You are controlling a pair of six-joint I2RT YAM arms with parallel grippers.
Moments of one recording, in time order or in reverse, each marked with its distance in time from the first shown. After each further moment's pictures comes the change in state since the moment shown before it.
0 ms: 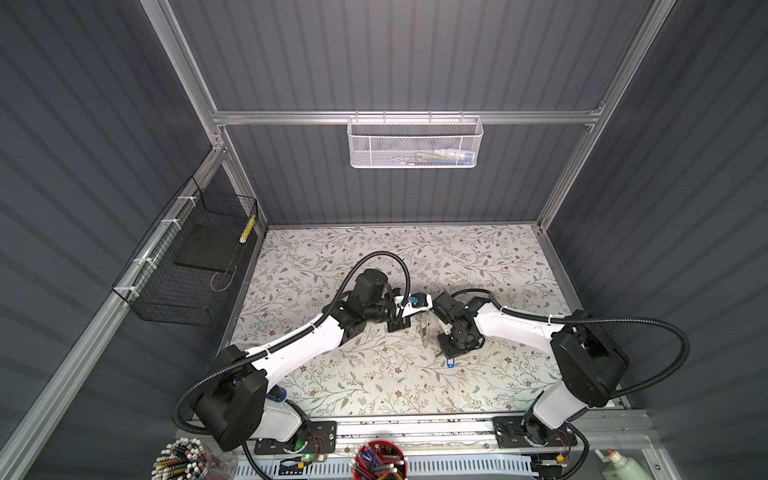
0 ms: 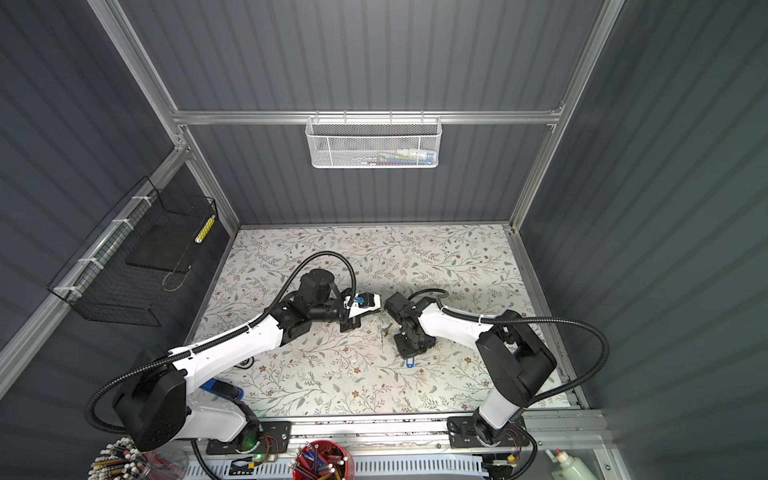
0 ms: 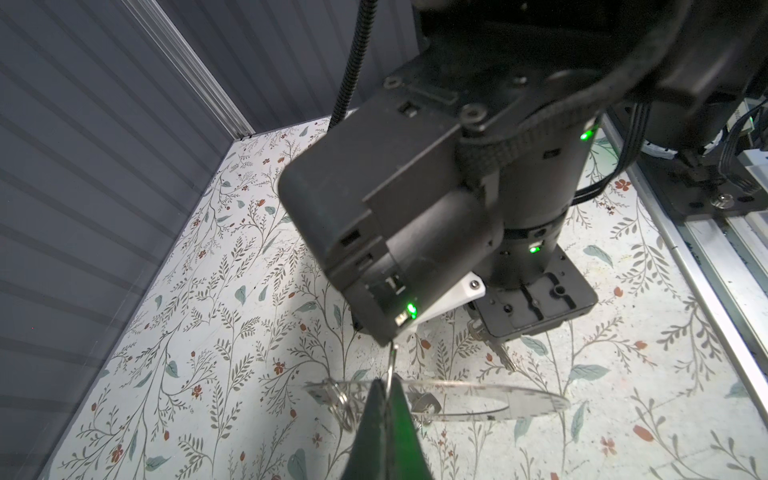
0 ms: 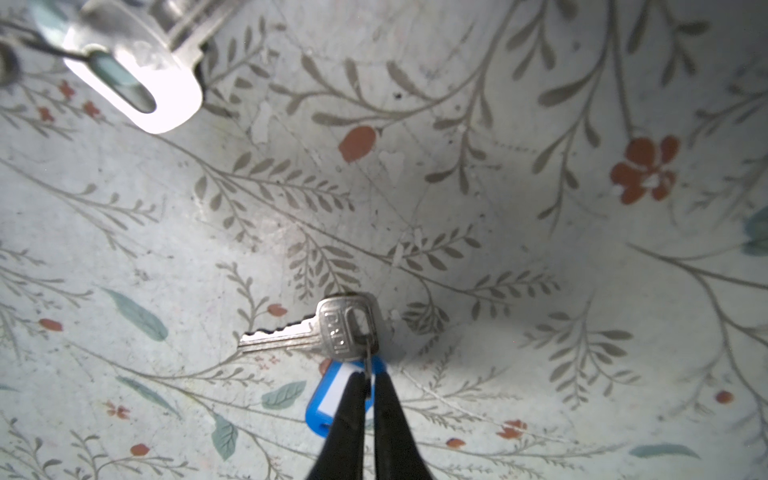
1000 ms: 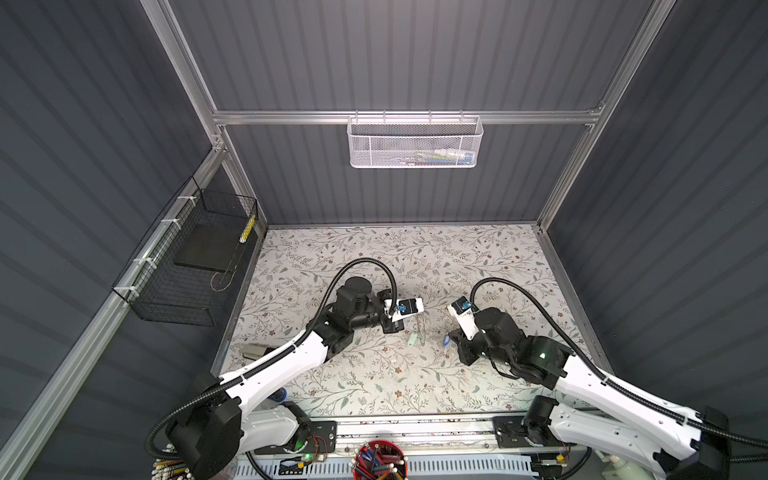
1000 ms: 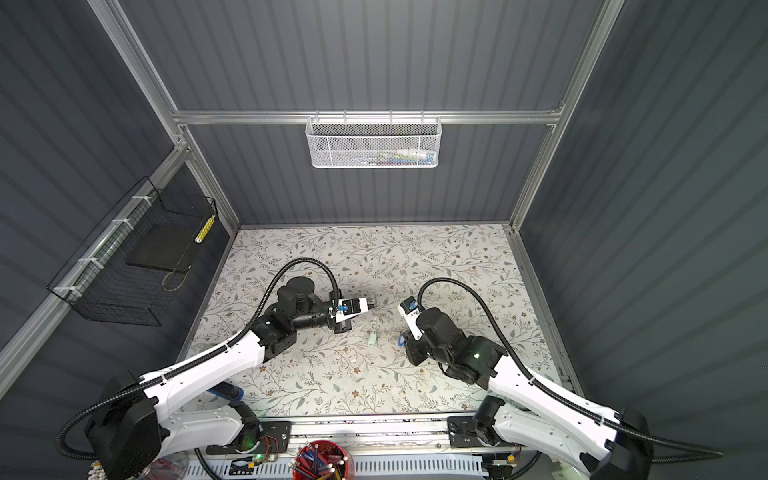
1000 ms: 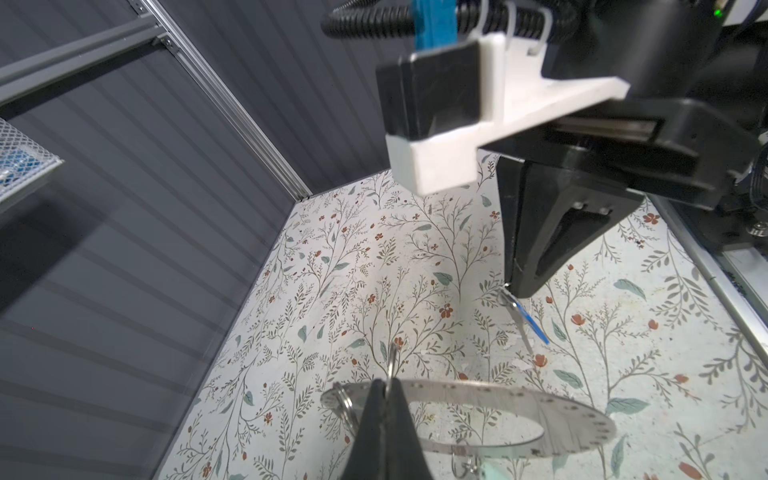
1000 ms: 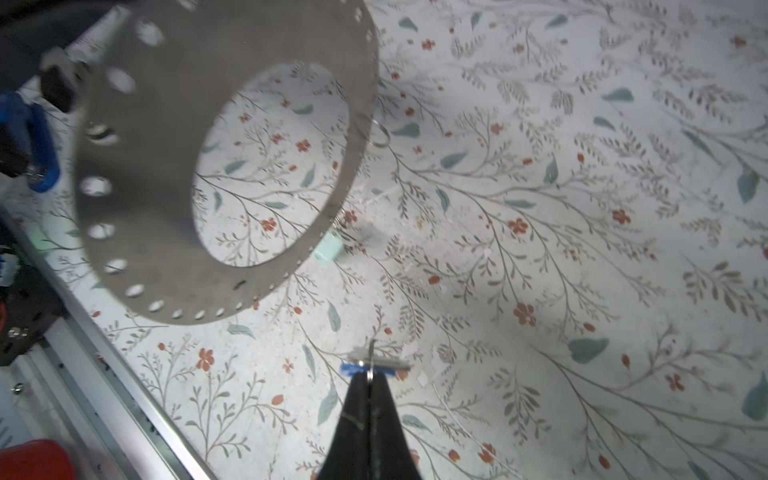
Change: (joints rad) left arm -0.006 -0.191 -0.131 0.179 -0.022 0.020; right arm 0.150 -0.771 -0.263 0.309 0.076 -0.180
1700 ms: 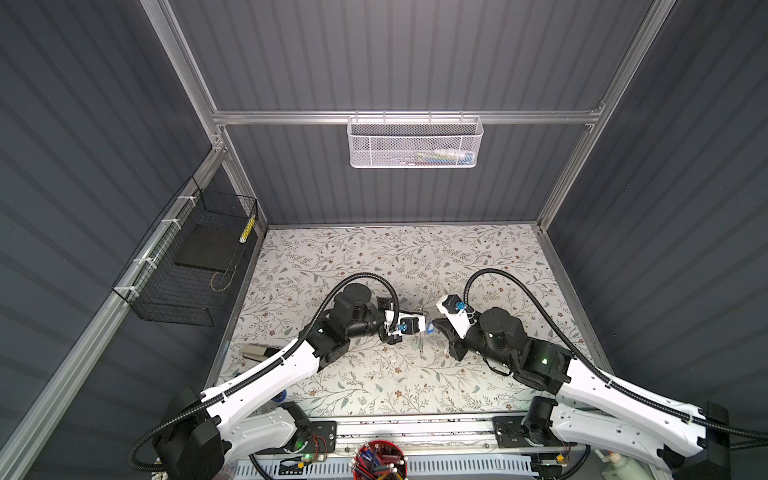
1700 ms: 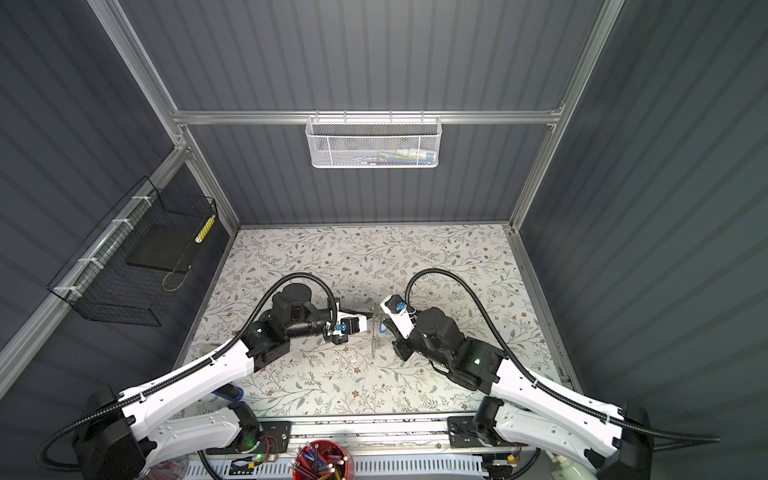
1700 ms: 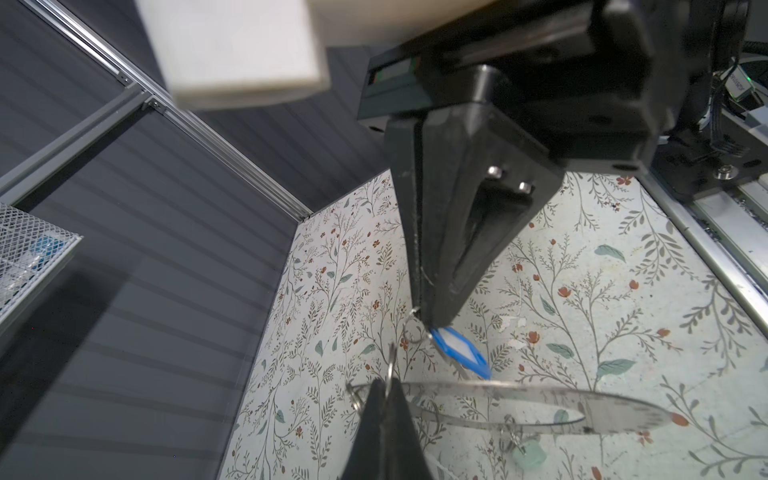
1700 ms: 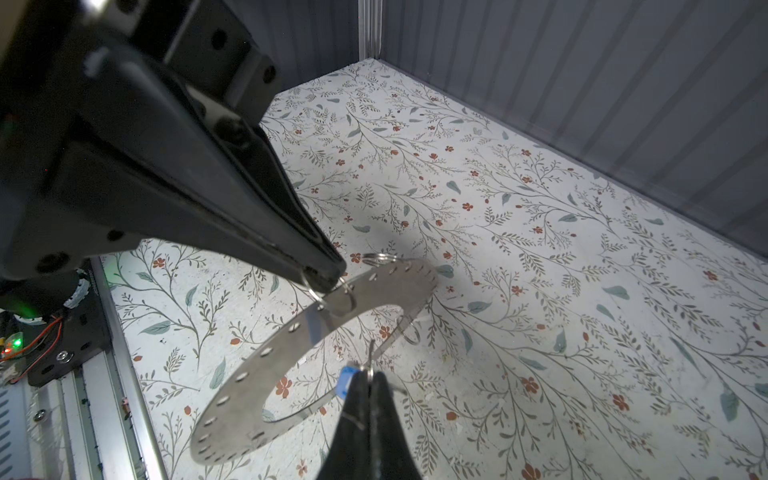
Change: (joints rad) left arm -0.051 -0.077 0.002 -0.123 -0.048 0.168; right arm 0.072 0.010 0.017 0.246 0.007 -0.182
